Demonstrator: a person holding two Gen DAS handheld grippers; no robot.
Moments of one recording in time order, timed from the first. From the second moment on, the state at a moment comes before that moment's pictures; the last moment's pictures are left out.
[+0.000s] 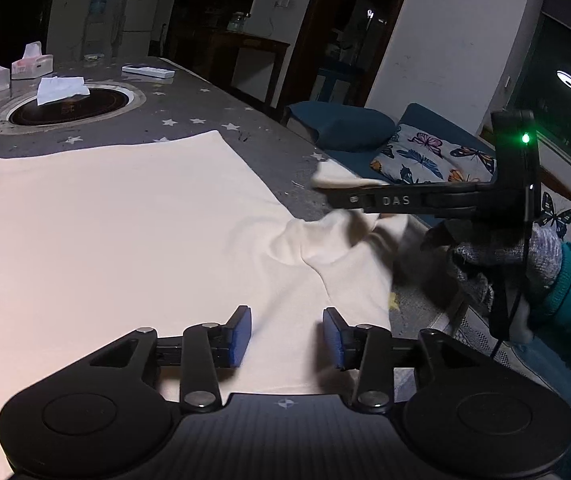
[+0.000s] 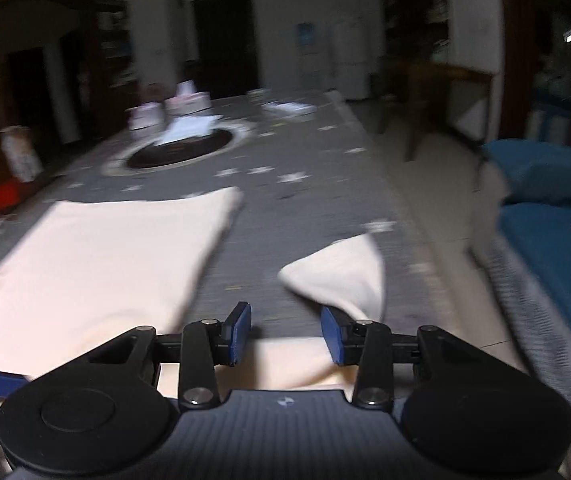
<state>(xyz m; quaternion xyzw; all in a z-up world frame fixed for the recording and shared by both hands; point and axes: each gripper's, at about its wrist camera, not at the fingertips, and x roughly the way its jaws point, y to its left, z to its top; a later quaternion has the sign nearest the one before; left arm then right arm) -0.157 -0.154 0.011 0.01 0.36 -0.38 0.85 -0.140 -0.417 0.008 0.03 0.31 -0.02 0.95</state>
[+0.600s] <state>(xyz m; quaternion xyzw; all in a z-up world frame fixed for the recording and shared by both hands) -0.149 -0.142 0.011 -0.02 0.37 -0.38 0.85 -0.184 -0.423 -0.002 0.02 0.30 -0.06 0.95</state>
